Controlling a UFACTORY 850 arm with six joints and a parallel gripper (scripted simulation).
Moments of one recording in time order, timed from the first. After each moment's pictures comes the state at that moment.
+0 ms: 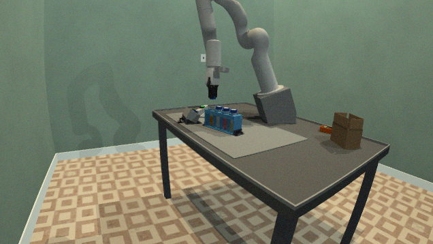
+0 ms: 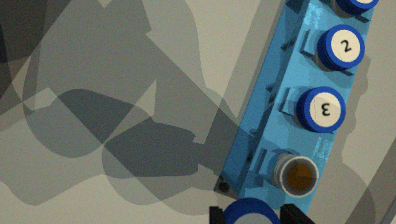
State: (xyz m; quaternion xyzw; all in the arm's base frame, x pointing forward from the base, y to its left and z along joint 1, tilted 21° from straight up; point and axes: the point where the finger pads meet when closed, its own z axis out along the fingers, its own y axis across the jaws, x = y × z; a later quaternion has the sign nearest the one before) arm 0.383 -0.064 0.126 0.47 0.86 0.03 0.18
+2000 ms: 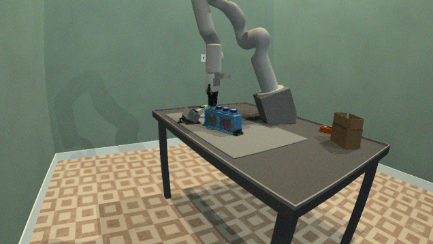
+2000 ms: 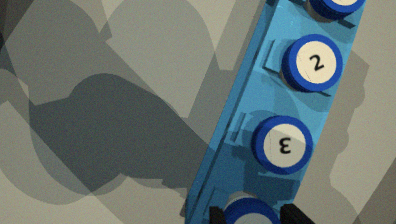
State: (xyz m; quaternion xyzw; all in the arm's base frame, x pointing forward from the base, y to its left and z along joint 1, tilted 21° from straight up) arm 0.420 -0.025 0.098 0.48 0.86 0.00 0.18
